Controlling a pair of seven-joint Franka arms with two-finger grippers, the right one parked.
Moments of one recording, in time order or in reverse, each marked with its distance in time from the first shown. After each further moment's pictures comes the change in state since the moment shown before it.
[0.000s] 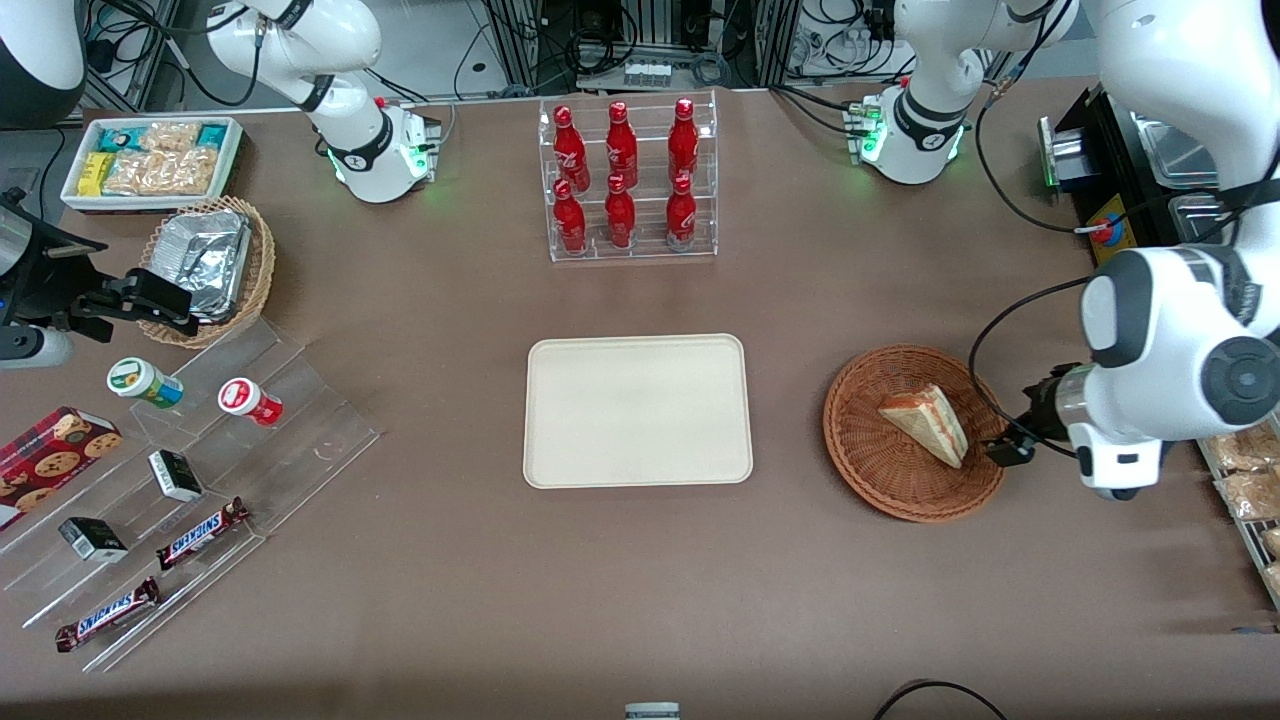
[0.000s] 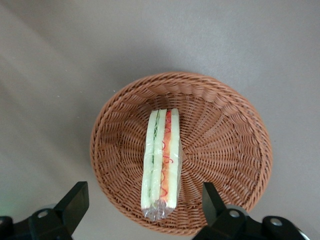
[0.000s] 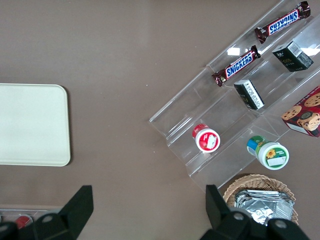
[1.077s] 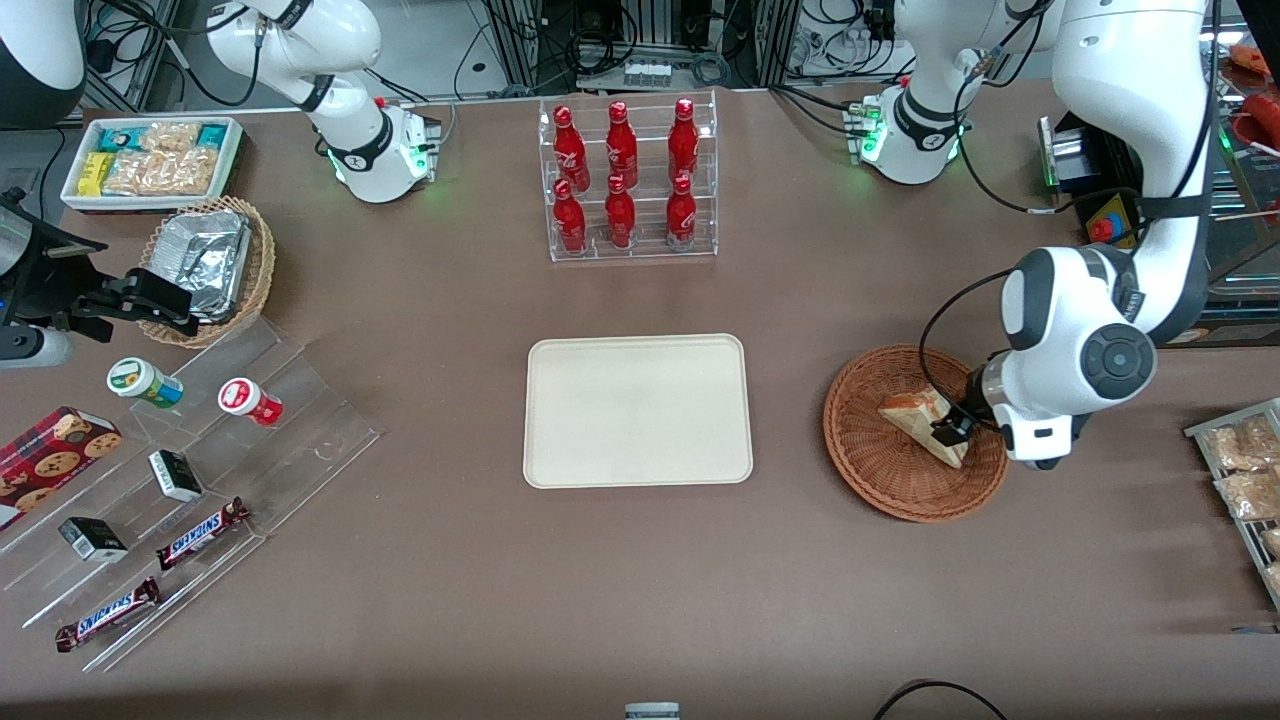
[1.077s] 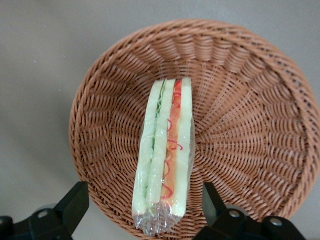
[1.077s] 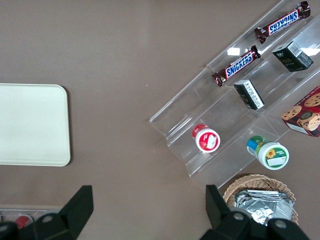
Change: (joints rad) arm -0.073 -0.047 0.000 -0.253 0.000 0.207 -0.102
